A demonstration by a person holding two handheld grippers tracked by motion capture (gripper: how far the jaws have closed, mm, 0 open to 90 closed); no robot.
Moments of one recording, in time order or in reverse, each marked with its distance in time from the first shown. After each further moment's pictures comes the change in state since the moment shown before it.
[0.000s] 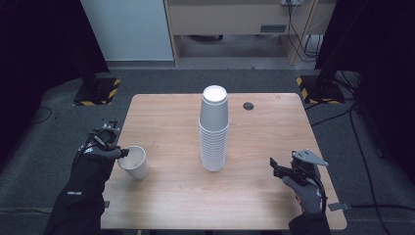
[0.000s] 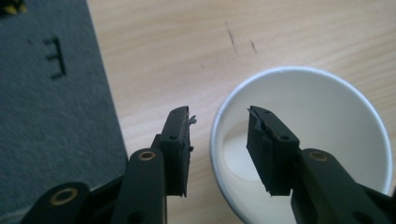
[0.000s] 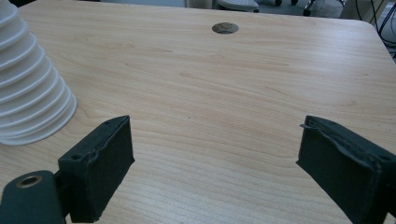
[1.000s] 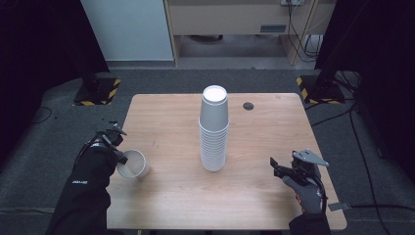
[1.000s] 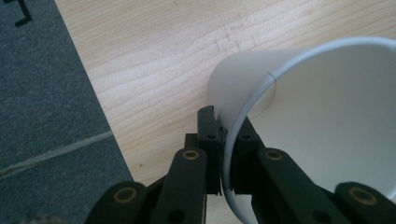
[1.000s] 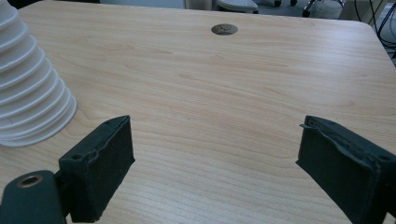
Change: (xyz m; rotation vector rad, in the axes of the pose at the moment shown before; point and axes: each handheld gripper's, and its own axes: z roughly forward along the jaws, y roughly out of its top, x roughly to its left) left arm -0.010 0.011 0.007 0.361 -0.072 0.031; right arm -0.001 0.000 -0.001 -0.002 0.001 0.001
